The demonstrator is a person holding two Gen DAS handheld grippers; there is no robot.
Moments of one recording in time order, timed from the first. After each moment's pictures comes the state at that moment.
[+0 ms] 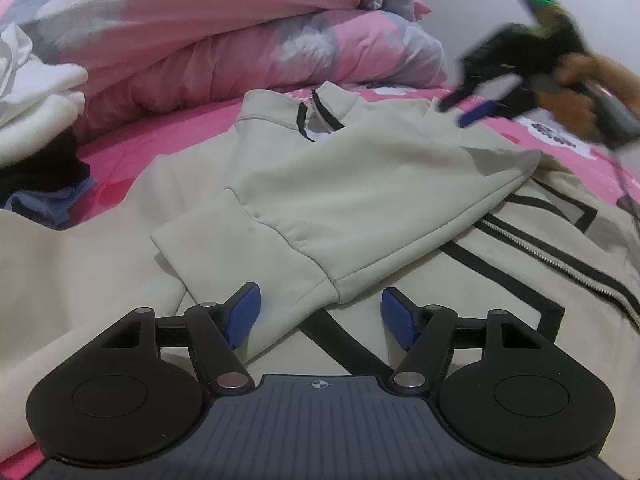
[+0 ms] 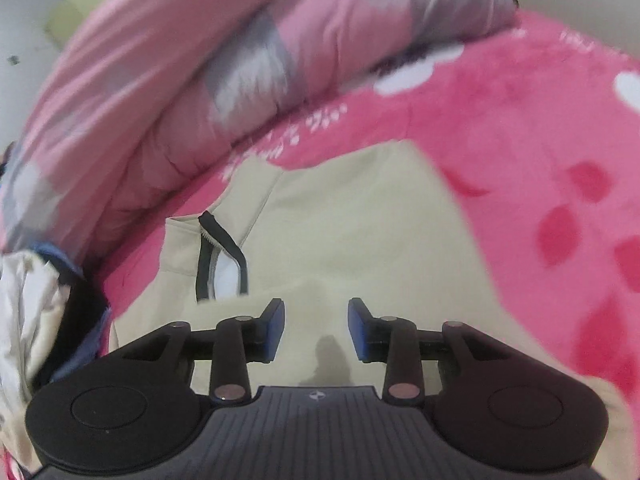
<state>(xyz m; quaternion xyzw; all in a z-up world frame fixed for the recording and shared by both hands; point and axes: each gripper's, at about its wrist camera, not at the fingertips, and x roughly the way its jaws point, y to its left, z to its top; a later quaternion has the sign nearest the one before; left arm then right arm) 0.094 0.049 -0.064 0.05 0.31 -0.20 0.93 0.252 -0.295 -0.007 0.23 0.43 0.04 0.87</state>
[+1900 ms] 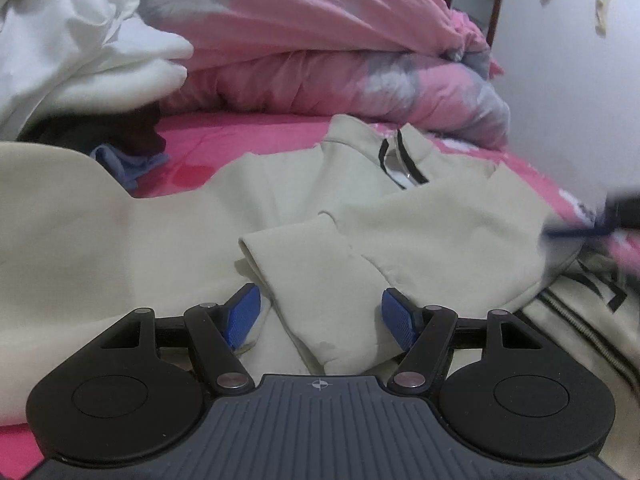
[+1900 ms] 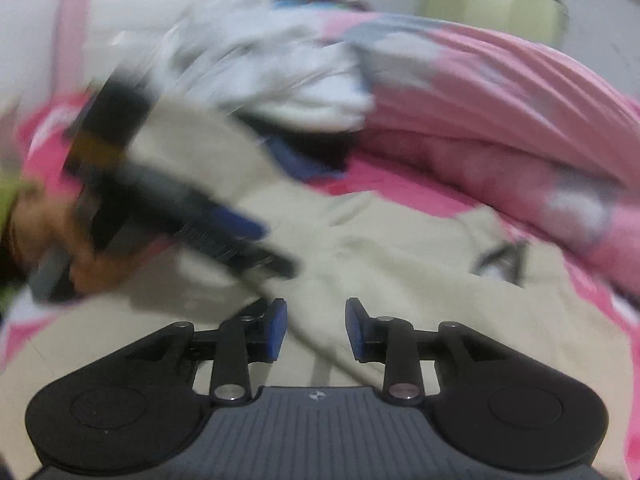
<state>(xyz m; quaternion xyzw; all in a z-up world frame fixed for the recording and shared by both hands) 0.108 0.100 -0.068 -0.05 0.30 -0.13 0.94 0.081 -0.147 -0.006 -0.16 0.25 0.32 0.90</state>
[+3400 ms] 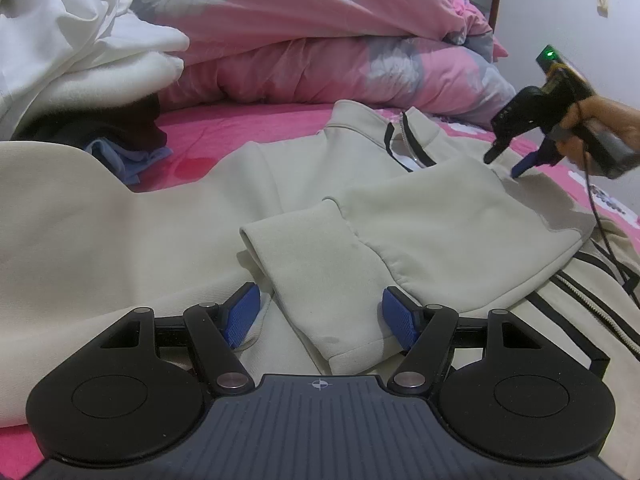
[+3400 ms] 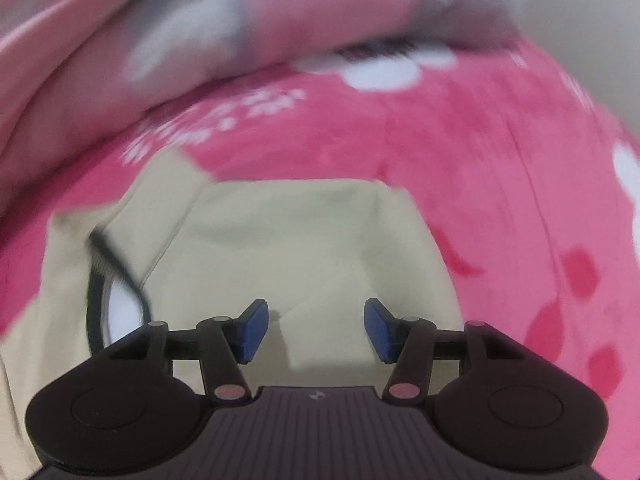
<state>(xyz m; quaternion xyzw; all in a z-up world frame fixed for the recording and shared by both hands) 0.107 0.095 -0.073 -0.03 0.31 -0.12 0.94 0.338 -0.279 -0.022 0.14 0.51 -0.07 0.85</state>
